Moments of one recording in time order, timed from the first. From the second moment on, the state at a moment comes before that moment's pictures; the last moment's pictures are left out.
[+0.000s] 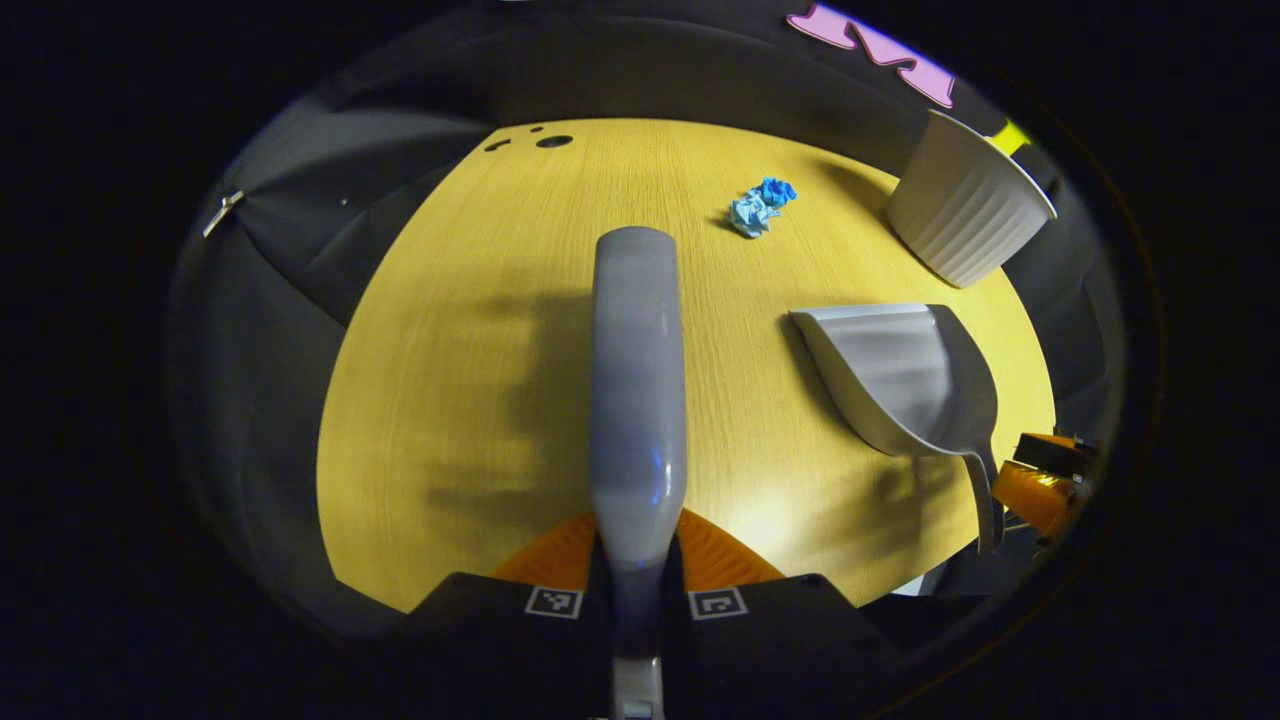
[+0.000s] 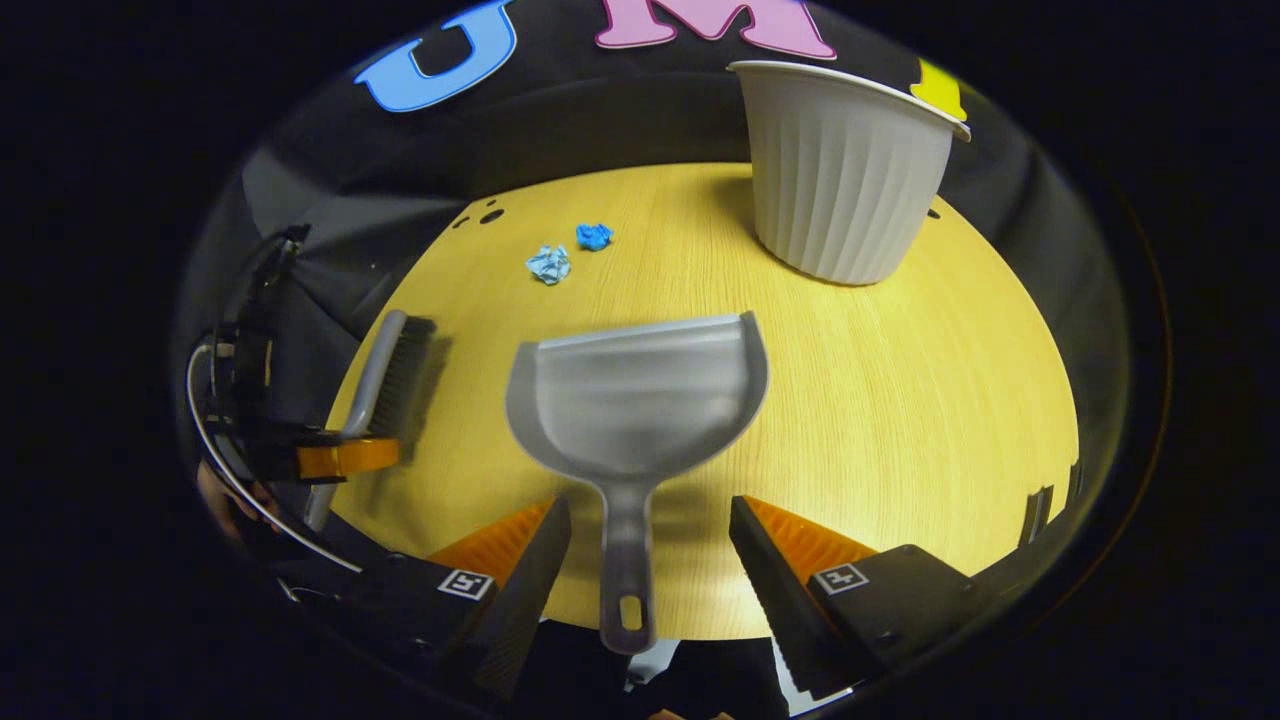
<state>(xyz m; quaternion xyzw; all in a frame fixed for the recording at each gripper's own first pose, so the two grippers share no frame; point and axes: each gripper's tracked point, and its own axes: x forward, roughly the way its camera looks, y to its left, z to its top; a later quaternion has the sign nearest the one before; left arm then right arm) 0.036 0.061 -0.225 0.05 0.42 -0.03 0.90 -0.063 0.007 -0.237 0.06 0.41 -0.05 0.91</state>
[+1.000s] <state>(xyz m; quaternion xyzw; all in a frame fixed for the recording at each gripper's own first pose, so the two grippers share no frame) 0.089 0.081 -0.159 0.08 0.38 -0.06 0.92 -0.038 0.006 -0.305 0.05 0.50 -0.11 0.86</state>
